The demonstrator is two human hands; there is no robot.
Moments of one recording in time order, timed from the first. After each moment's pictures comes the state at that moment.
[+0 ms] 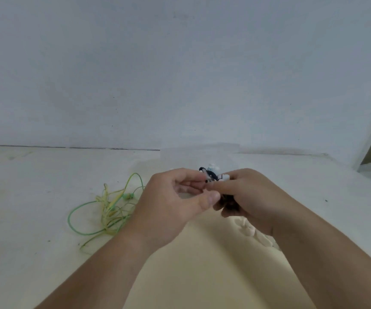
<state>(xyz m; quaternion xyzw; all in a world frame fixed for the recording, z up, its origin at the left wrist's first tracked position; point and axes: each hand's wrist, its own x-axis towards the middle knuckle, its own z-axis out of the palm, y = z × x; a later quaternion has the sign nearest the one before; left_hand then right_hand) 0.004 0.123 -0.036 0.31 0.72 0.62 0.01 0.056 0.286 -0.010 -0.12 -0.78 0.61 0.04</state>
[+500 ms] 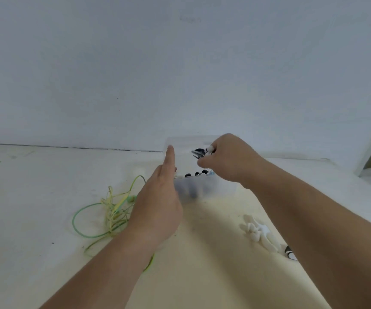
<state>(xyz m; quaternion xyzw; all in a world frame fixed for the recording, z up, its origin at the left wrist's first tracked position) -0.026 0.119 -0.051 0.26 0.88 0.38 -0.12 -0.006 0.277 0.032 -0.11 -0.94 0.30 0.12</state>
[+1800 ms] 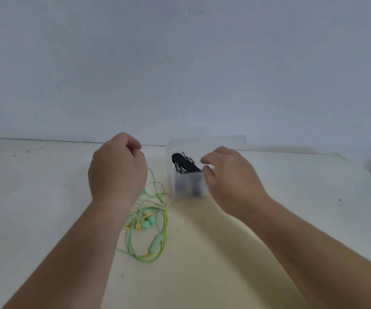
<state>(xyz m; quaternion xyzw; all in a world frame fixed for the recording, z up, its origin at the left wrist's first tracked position) -0.051 0.068 -0.012 0.06 0.86 0.40 -0.31 0.012 0.253 -0.024 -0.04 -0.96 0.14 0.26</state>
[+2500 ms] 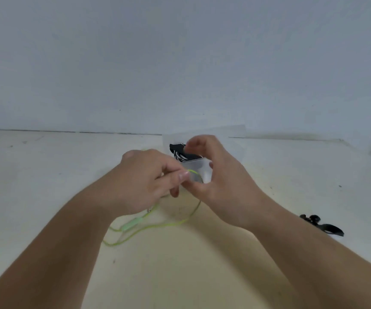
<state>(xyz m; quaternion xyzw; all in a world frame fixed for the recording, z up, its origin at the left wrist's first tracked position) -0.016 0.075 -0.005 0.38 0.88 0.28 0.00 0.044 0.243 -0.033 0.07 -0.88 0.42 0.19</state>
